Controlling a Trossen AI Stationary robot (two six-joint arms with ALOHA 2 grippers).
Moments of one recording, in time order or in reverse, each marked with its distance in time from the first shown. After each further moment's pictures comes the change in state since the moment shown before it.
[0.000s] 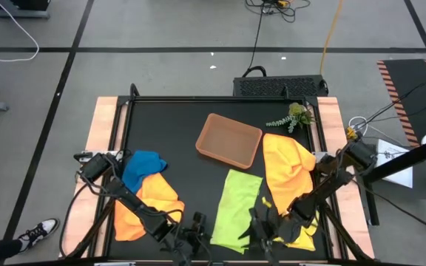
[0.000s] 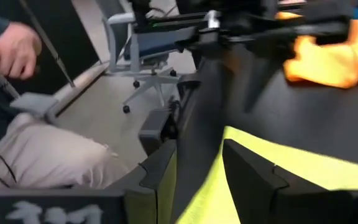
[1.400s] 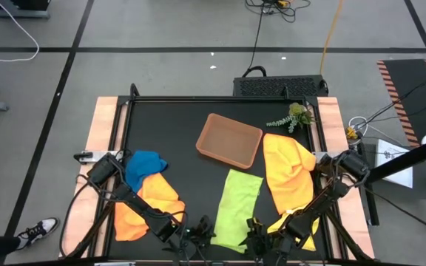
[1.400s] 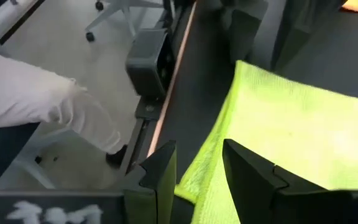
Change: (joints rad) left arm 0.019 0.090 0.002 0.053 -0.029 0.502; right arm 0.042 0.133 0.289 -0.549 0.028 0.149
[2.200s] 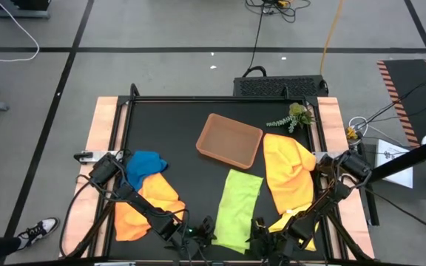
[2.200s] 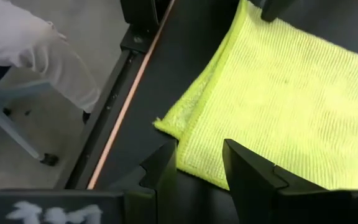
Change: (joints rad) left arm 0.015 0.026 -0.001 0.051 0.041 0.078; right arm 0.037 0.001 -0.032 -0.127 0.005 -0.053
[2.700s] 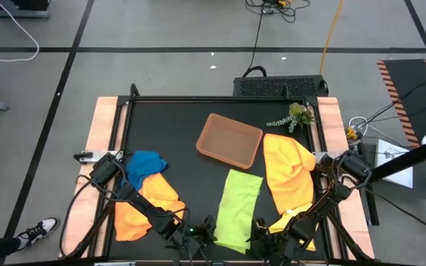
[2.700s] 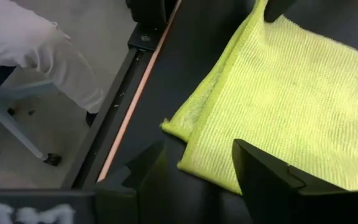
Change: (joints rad) left arm 0.006 0.003 -0.002 0.047 -0.009 -0.004; right arm 0.013 0.004 -0.003 0.019 0.001 0.002
